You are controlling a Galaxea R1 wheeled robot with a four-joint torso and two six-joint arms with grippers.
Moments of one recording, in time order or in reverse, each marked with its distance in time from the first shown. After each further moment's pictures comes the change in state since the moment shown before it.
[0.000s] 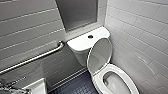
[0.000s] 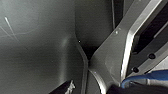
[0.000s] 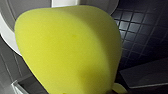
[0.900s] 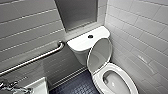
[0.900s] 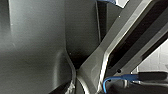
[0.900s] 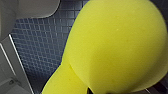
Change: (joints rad) left arm -0.069 -0.124 0.203 -0.003 0.014 -0.003; right arm -0.364 0.123 -0.329 0.016 0.252 0.002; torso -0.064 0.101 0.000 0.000
